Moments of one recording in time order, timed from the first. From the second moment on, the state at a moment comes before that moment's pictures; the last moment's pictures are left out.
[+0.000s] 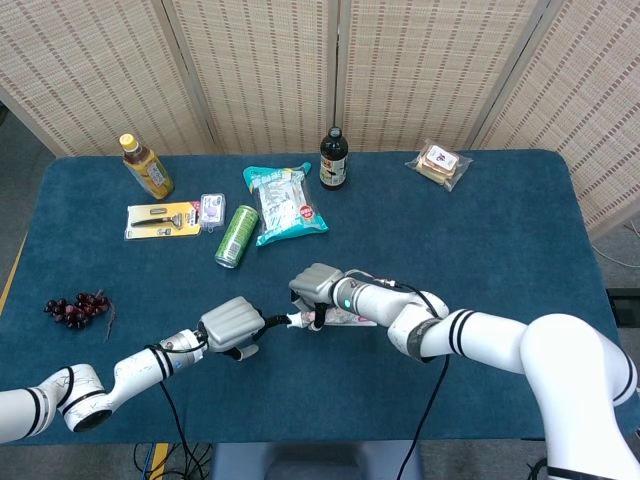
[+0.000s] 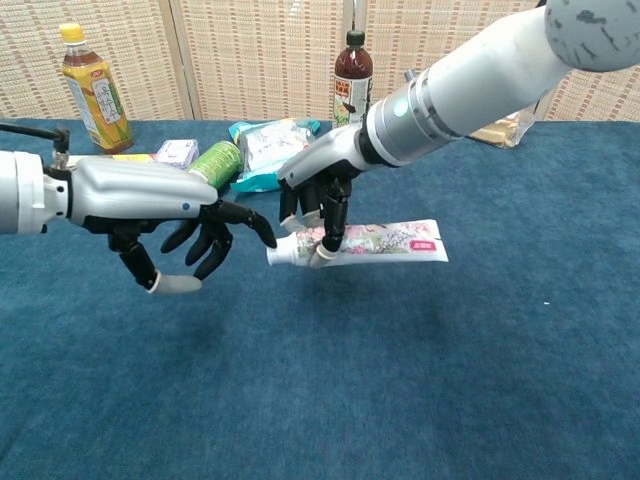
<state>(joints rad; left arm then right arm) -0.94 -1.28 0.04 -1.56 1.60 0.75 -0.14 1.37 -1.47 0.15 -1.26 -1.17 0.09 0.17</state>
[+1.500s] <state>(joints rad) -0.94 -1.26 0.05 -1.57 1.59 0.75 -0.15 1.33 -1.44 0.18 -1.27 -1.21 0.10 0.19</state>
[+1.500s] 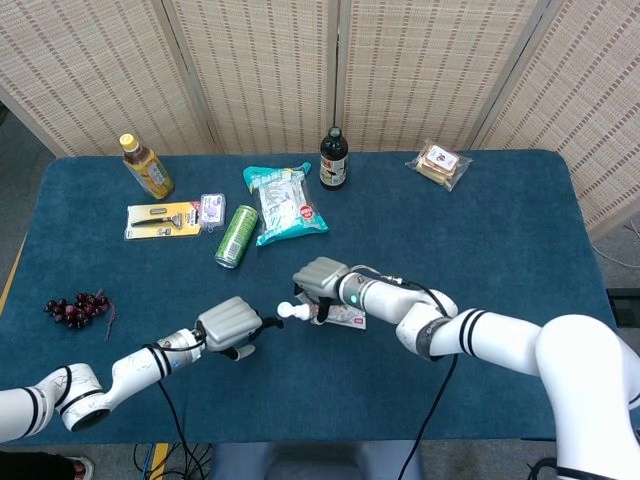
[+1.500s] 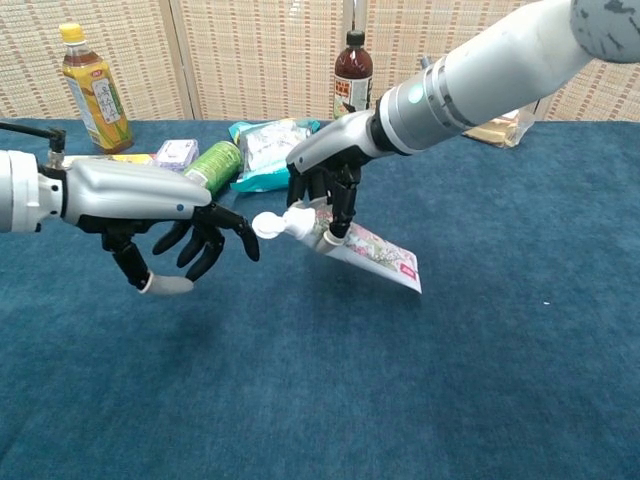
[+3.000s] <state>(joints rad) -0.76 -1.17 0.00 -1.61 1.43 0.94 -0.02 1.22 -1.24 0.05 -1.48 -0.97 0.57 -0.02</state>
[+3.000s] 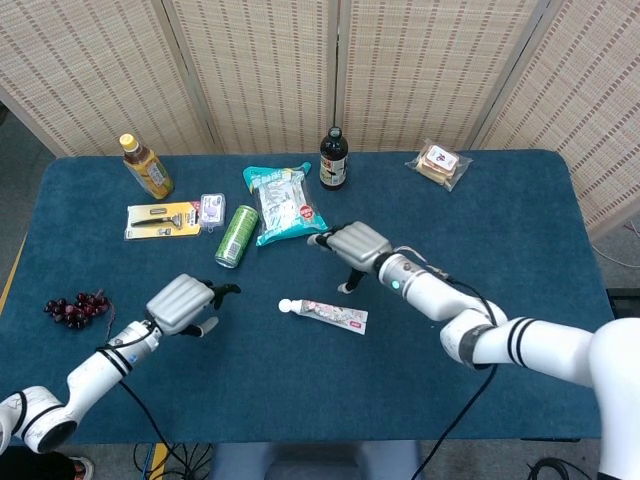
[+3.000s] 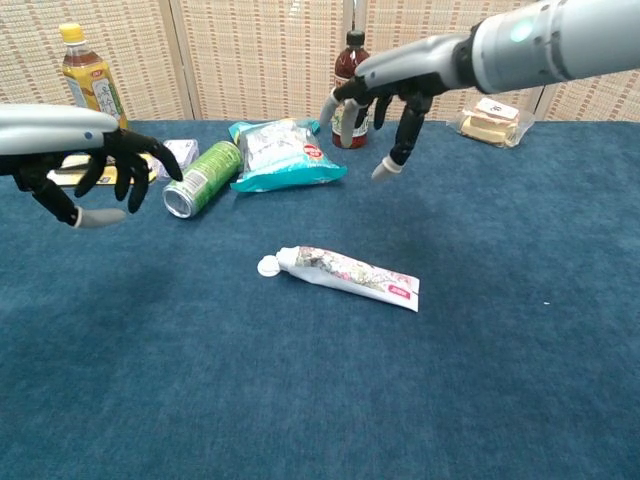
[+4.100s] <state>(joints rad) -0.21 -1.16 0.02 -1.74 1.24 1.56 0.26 0.35 -1.07 -0.15 -1.88 -1.08 1.64 -0.30</state>
